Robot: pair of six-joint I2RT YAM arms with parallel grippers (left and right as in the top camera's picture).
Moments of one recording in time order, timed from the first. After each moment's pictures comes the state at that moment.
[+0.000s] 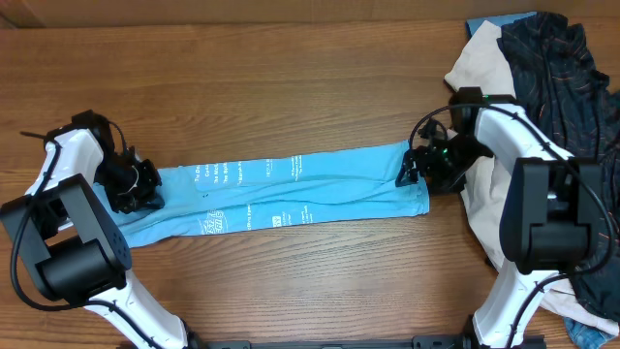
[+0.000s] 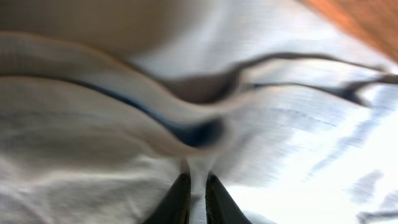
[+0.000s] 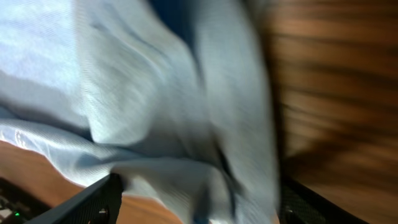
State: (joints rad) left arm 0.40 2.02 1.37 -1.09 0.18 -0.12; right arm 0.01 2.05 1.37 -1.08 -0.44 -0.04
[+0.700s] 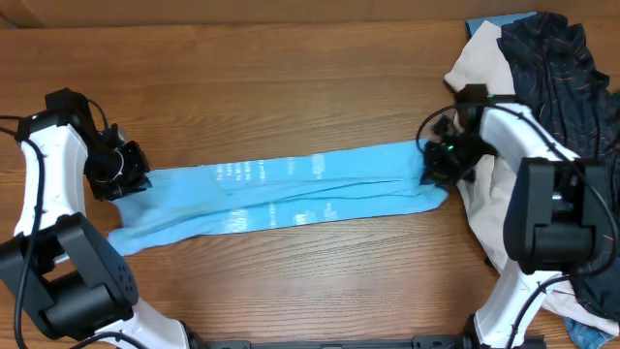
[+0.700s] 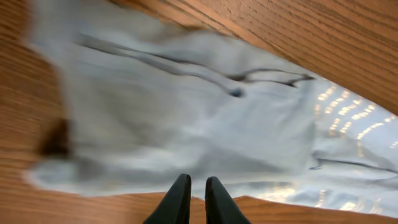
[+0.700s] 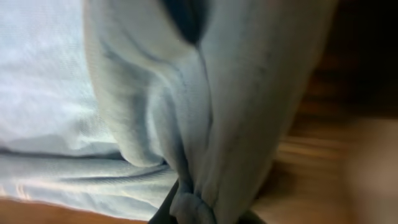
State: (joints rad) left arm 0.40 1.82 1.44 -1.21 0.20 -0.11; right arm -0.05 2.04 1.43 -1.10 -0.27 0.11
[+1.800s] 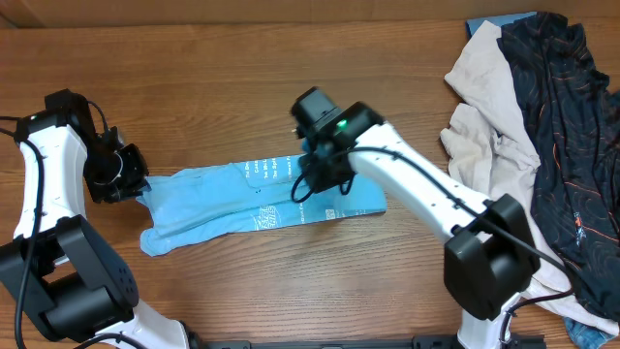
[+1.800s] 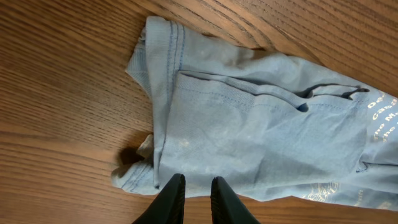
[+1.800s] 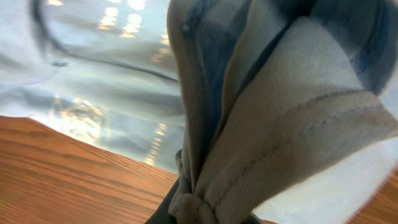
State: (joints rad) left arm 0.40 1.82 1.44 -1.23 0.17 -0.11; right arm 0.68 1.97 1.64 -1.06 -0.07 0.25
